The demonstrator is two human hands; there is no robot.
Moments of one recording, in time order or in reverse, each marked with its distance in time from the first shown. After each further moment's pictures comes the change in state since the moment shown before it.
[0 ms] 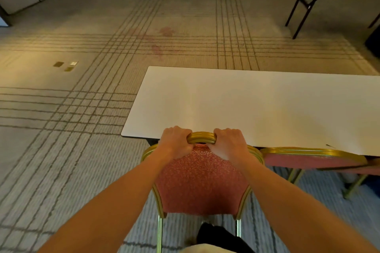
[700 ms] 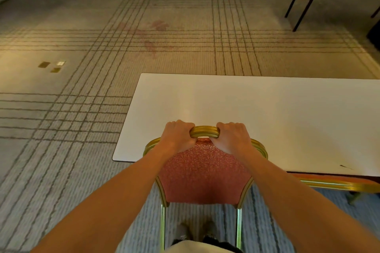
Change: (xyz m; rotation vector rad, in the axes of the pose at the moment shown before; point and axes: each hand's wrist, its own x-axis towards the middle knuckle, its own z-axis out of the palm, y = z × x) left_hand 0.158 -0.044 -0.027 0.009 0.007 0.031; right_hand 0.152 0.042 -0.021 0.006 0.004 0.029
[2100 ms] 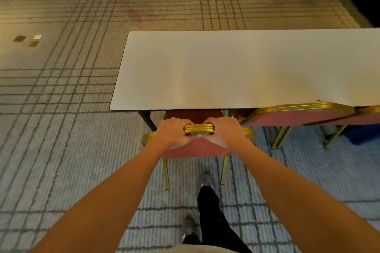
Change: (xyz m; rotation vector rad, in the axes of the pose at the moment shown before) left_hand -0.177 0.016 0.108 -0.157 -0.148 0.087; right_hand -0.184 -0.055 0.094 0.216 -0.056 -0.009
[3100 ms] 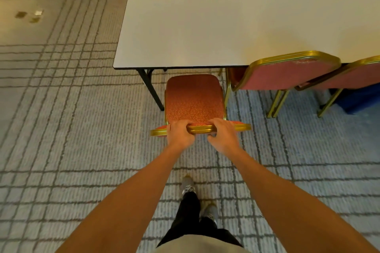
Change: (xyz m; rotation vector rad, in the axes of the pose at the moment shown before) left_hand -0.164 0.074 0.157 -0.227 0.110 -0.390; right_hand -0.201 -0.036 0.117 0.286 -0.003 0.204
